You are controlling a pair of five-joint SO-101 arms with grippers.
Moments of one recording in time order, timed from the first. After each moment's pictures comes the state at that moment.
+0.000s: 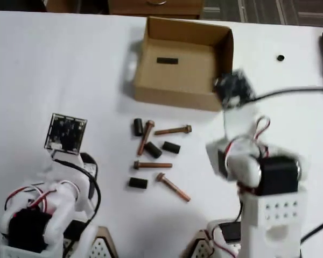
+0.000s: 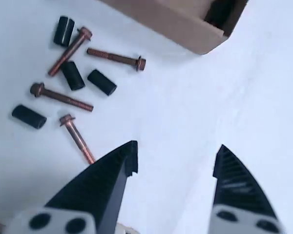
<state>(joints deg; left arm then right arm) 3.0 -78.7 44.8 91.9 1.4 -10.1 -49.5 18.5 100.4 19.9</state>
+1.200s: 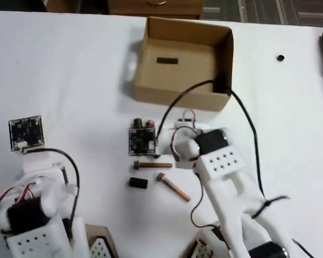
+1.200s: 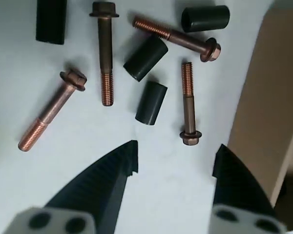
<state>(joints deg) -27.3 -78.9 60.7 84.5 -2.8 -26.5 -29.4 39.8 67.3 71.8</state>
